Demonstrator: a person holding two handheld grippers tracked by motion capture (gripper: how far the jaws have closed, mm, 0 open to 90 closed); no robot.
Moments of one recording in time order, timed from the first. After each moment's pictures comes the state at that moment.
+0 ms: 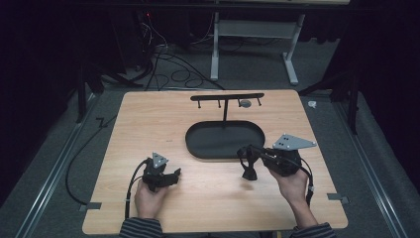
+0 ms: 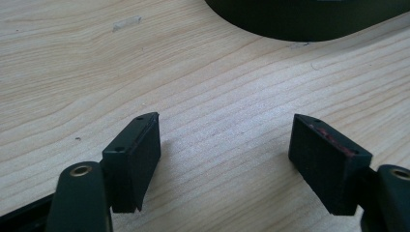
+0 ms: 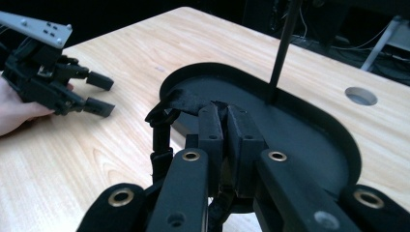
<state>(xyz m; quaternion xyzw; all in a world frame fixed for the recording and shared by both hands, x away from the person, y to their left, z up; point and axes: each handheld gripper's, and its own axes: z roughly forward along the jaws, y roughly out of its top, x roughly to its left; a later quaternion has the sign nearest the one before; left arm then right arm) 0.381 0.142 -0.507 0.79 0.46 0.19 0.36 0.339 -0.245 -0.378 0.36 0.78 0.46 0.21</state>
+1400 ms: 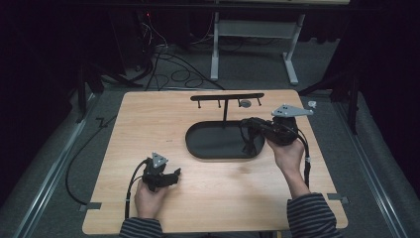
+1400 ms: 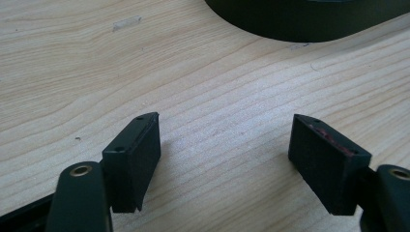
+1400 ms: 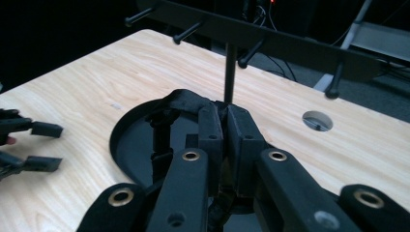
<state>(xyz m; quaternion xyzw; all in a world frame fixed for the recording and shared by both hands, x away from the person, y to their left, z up) 0.381 0.143 -0.507 0.79 0.46 0.19 0.36 0.406 -0.246 -0.347 0.40 0.76 0.45 0.23</state>
